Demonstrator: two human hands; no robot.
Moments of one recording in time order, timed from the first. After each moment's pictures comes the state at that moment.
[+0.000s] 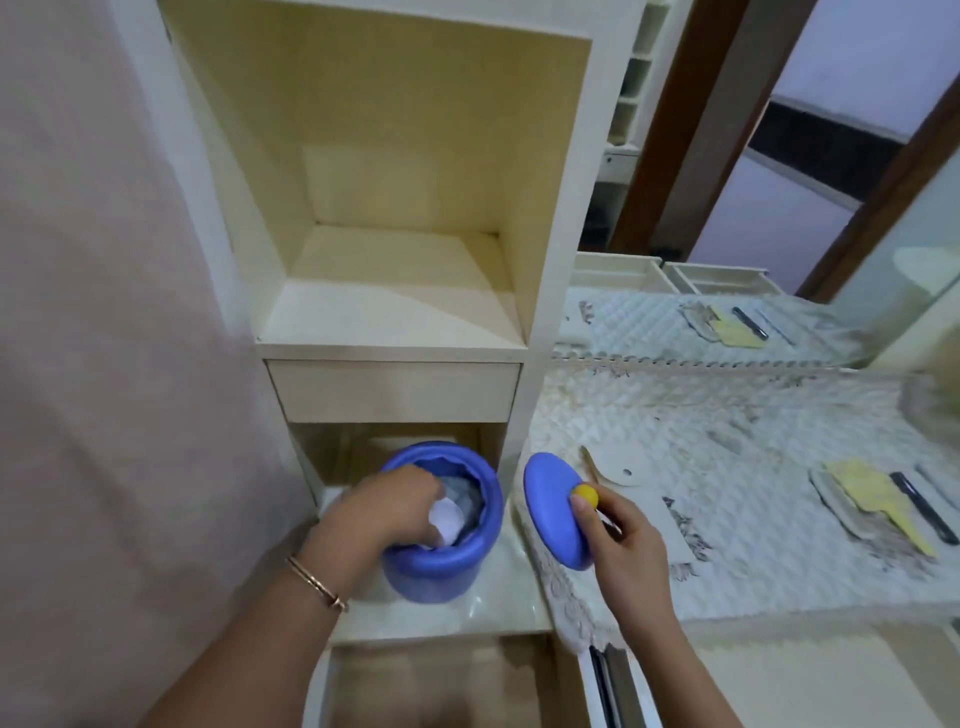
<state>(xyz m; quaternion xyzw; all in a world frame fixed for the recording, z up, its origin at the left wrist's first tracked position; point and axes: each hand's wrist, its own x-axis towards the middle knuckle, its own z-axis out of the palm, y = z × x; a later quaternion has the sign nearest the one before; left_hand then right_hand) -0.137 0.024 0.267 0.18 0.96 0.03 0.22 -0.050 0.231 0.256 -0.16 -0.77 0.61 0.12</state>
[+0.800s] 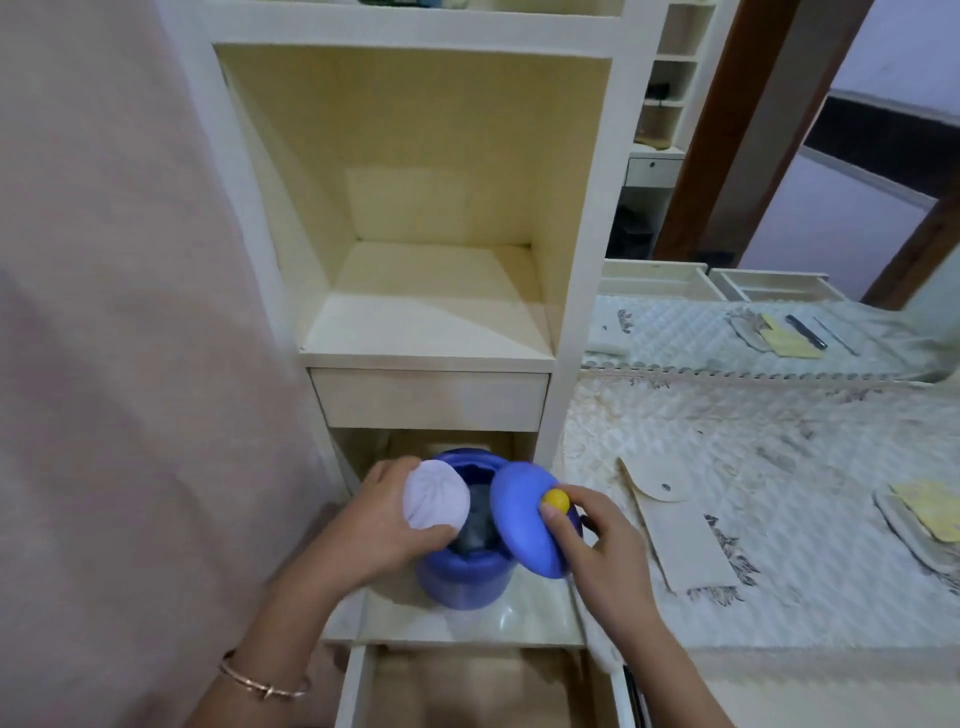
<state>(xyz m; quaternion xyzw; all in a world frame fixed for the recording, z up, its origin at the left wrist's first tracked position) -0.090 -0.010 0.287 0.03 0.93 0.36 0.08 -0.061 0.203 0.261 -0.03 -0.83 0.56 0.09</state>
